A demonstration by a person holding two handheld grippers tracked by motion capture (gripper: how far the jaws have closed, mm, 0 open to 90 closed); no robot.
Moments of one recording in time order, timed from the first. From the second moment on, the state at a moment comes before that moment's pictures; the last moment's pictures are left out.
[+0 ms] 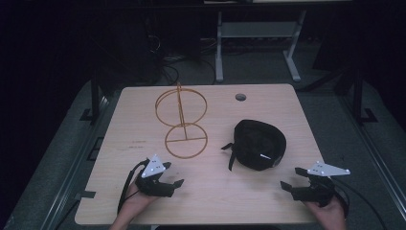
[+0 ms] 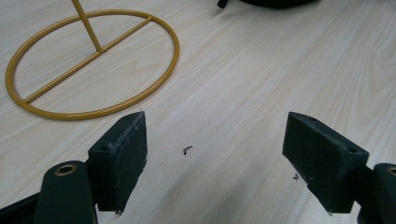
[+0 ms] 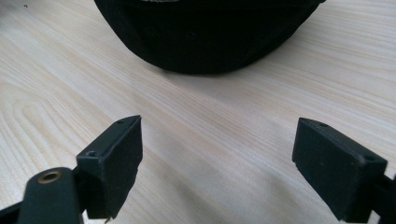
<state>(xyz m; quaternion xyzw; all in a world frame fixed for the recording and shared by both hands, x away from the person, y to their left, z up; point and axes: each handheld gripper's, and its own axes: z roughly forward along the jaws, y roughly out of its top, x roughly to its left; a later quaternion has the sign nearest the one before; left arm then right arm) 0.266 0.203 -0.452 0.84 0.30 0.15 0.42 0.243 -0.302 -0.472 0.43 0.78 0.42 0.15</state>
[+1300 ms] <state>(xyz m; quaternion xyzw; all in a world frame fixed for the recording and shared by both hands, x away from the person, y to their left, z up) 0.269 0.128 -0.410 0.87 0.22 0.10 0.43 0.243 -0.294 -0.469 0.41 0.79 0.43 0.15</state>
